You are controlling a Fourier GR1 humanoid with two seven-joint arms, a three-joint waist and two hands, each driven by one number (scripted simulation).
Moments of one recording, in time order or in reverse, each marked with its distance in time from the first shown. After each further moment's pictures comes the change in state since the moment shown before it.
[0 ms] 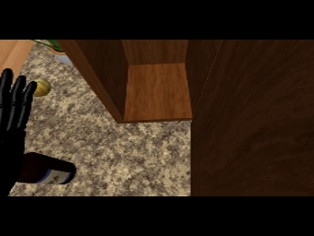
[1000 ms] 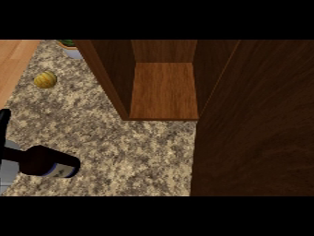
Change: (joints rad) left arm 0.046 -0.101 -0.212 -0.374 -0.158 0.355 0.504; right arm 0.177 -0.033 0.155 -0.268 -0.301 0.195 0.181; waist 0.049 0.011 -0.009
